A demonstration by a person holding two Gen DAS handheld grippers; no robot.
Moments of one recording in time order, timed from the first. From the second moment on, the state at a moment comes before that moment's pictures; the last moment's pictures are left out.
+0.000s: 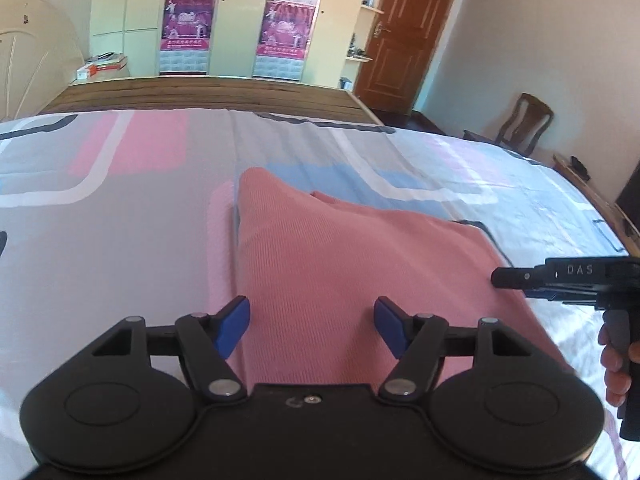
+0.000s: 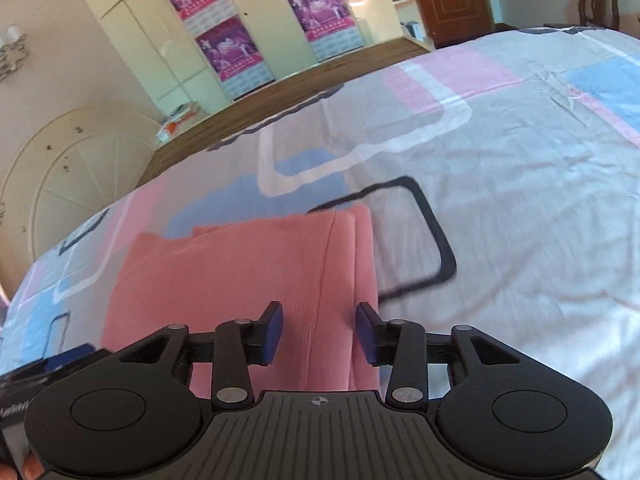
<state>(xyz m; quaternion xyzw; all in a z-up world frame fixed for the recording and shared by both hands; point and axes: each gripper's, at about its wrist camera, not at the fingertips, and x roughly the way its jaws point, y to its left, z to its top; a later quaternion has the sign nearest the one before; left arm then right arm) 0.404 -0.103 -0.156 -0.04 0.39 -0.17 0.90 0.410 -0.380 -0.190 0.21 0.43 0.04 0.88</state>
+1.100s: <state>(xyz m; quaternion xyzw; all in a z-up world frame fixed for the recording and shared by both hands) 0.362 -0.068 -0.160 -0.08 0.40 -0.14 0.90 0.316 -0.373 -0.165 0.17 0.43 0.07 0.88</state>
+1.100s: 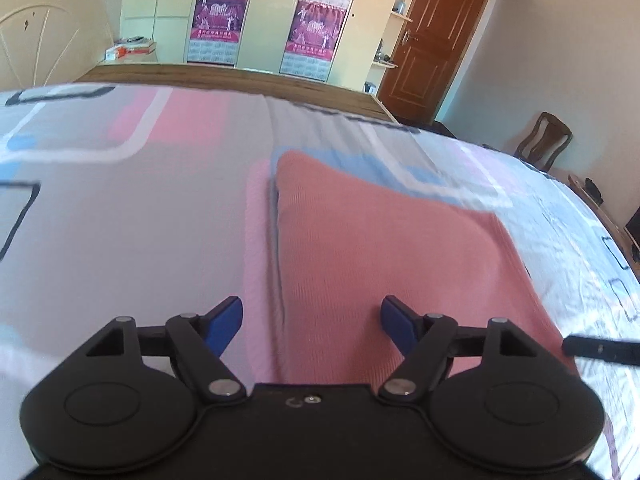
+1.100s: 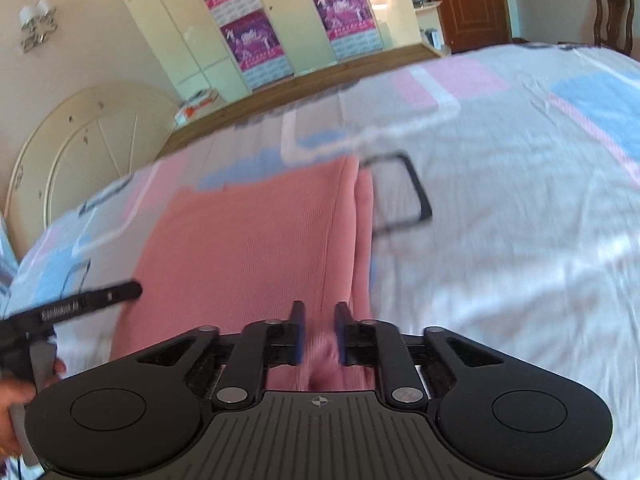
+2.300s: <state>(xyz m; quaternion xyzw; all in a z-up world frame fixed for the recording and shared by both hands) 0.386 -0.128 -0.162 -0.03 0.38 -0.17 0.91 0.323 -0.332 -0.187 0.06 0.42 0.01 0.90</state>
